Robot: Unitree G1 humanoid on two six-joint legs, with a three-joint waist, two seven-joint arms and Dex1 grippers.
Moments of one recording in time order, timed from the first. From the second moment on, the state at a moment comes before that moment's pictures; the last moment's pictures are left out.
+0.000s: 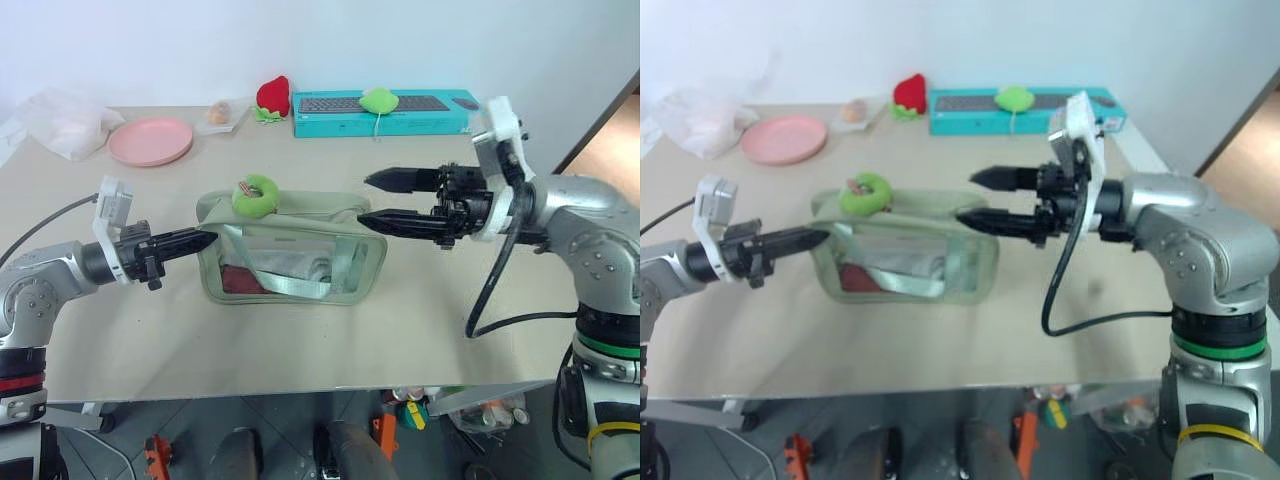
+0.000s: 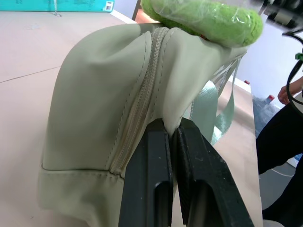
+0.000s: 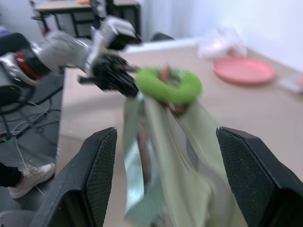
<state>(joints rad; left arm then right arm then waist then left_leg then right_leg) -0.46 0.77 0.24 0.01 -0.80 0.79 -1.13 -0.98 -0.66 -0.06 -0.23 0.74 0.86 0.97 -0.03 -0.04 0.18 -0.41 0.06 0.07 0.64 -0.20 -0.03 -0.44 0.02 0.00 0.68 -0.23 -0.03</state>
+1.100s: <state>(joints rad) -0.41 0.73 0.24 -0.09 -0.84 0.79 -1.06 -1.14 -0.45 0.35 0.06 0.26 0.44 1.15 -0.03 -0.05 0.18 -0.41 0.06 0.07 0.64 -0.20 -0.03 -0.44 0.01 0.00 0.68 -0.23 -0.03</state>
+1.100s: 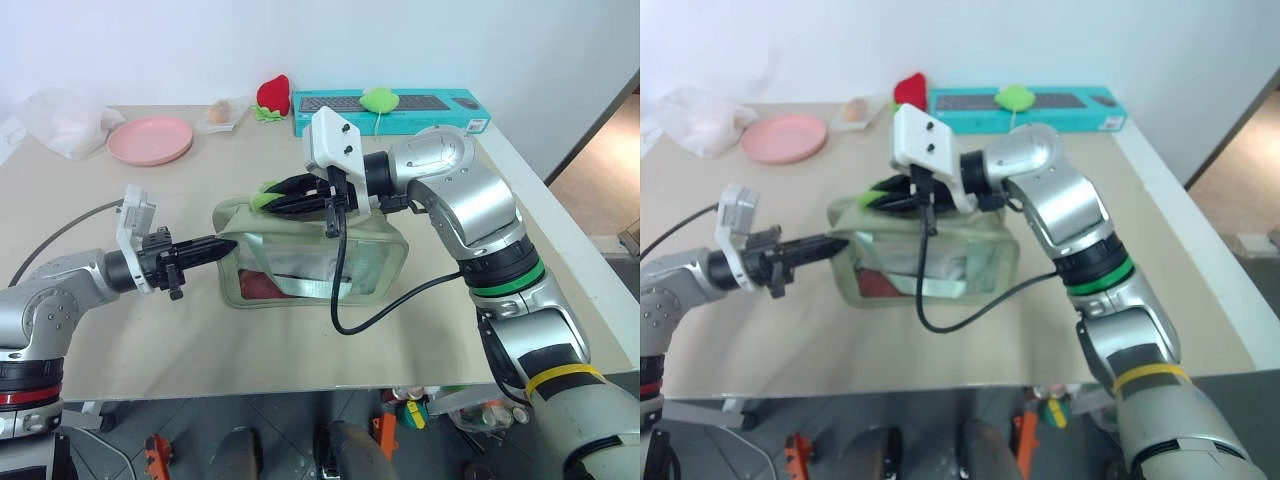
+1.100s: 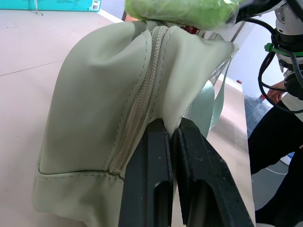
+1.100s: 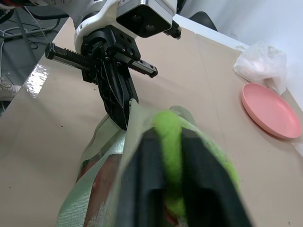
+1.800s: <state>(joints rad) -0.38 0.72 0.23 -0.12 -0.87 0.79 -1.06 -0.82 -1.05 0.04 0.06 0.22 0.48 1.15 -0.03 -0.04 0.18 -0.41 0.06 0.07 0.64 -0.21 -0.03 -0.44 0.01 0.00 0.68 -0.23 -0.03</state>
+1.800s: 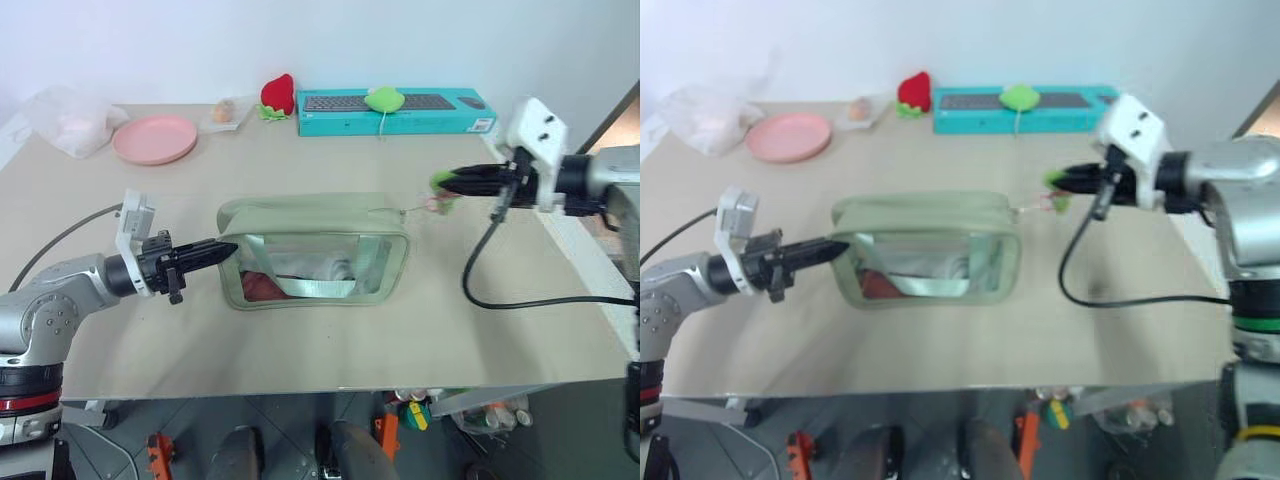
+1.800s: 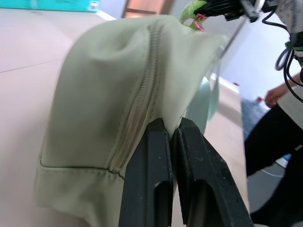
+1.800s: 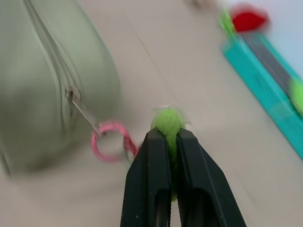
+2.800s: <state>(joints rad) -0.47 0.73 0.25 -0.03 -0.90 0.84 -1.01 -0.61 -0.91 0.07 -0.17 0.27 0.64 1.05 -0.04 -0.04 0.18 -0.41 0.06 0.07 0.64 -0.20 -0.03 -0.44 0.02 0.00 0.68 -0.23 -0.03</state>
